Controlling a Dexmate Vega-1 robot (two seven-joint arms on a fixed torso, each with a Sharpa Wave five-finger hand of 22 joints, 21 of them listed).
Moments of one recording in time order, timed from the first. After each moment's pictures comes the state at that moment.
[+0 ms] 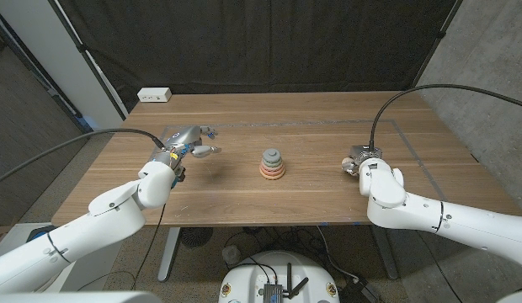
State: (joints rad) left arm 1.24 1.03 0.31 -2.20 0.23 0.49 0.33; left_hand 0.93 -0.01 0.30 -0.16 0.32 0.55 0.02 0.21 0.26 0.62 -0.12 0.22 0.56 0.98 -0.15 1.47 0.49 0.72 -0.07 1.51 0.19; right arm -0.59 -0.96 -1.15 -2.09 -0.62 -1.27 0.25; right_hand 0.84 -0.04 0.53 -0.16 0.27 0.47 -0.07 0.25 0.24 0.57 -0.14 0.24 0.60 1.03 -0.17 1.49 1.22 0.93 -0.13 1.51 0.18
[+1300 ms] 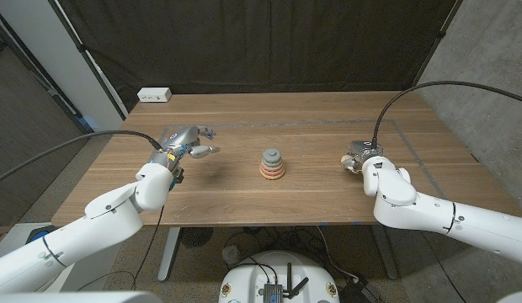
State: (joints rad) left arm 1.27 1.03 0.28 -2.21 0.22 0.49 0.35; left_hand 0.91 0.00 0.32 -0.16 0.32 0.57 0.02 0.21 0.26 0.64 -0.12 0.22 0.57 0.98 -0.15 1.47 0.49 0.73 -0.08 1.50 0.19; right arm -0.63 -1.01 -1.07 -2.18 -0.59 -1.20 0.17; right_hand 0.92 0.00 0.55 -0.17 0.27 0.58 -0.06 0.28 0.24 0.64 -0.10 0.26 0.62 1.14 -0.22 1.55 1.23 1.04 -0.17 1.51 0.19
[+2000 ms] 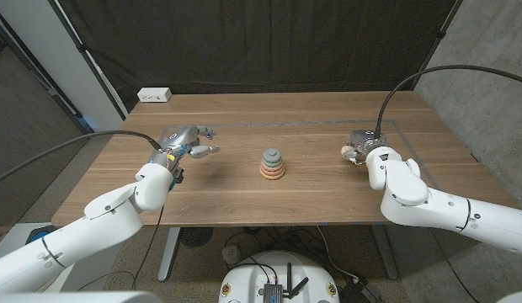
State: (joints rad) left arm 1.28 1.03 0.27 -2.22 0.22 0.49 0.35; left_hand 0.91 0.00 0.32 -0.16 0.32 0.57 0.02 0.21 0.26 0.64 -0.12 0.22 0.57 0.98 -0.14 1.47 0.49 0.73 -0.08 1.50 0.19; right arm -0.65 -1.06 -1.02 -2.29 -0.68 -1.18 0.26; right_hand 0.93 0.00 0.55 -0.17 0.28 0.59 -0.06 0.29 0.24 0.64 -0.09 0.26 0.62 1.16 -0.22 1.55 1.23 1.04 -0.18 1.51 0.19
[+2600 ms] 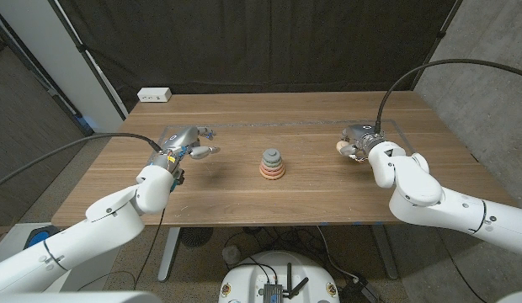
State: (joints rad) left arm 1.30 1.02 0.27 -2.22 0.22 0.48 0.37; left_hand 0.91 0.00 0.33 -0.17 0.32 0.57 0.02 0.21 0.26 0.64 -0.12 0.22 0.57 0.98 -0.15 1.47 0.49 0.73 -0.07 1.50 0.19; right arm -0.73 -1.09 -0.90 -2.34 -0.72 -1.03 0.31; right_hand 0.93 0.00 0.56 -0.17 0.29 0.60 -0.06 0.29 0.23 0.65 -0.09 0.25 0.63 1.17 -0.22 1.55 1.23 1.05 -0.17 1.51 0.19
